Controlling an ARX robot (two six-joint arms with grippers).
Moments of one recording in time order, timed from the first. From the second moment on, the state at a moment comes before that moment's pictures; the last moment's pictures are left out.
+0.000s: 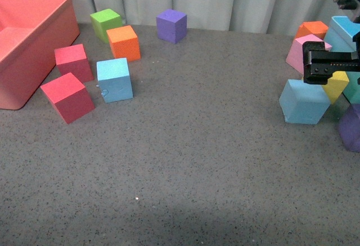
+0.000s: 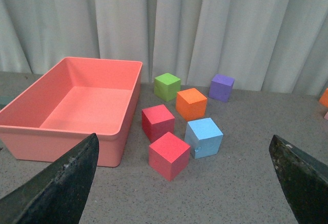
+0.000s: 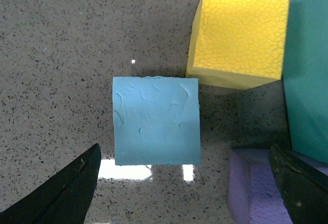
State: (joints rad) left arm 0.00 0.00 0.02 0.00 0.00 0.00; right arm 0.08 1.97 1.10 -0.10 0.06 0.09
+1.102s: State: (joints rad) left arm 0.00 0.00 0.02 0.00 0.00 0.00; right arm 0.12 2.23 1.35 -0.29 0.10 0.12
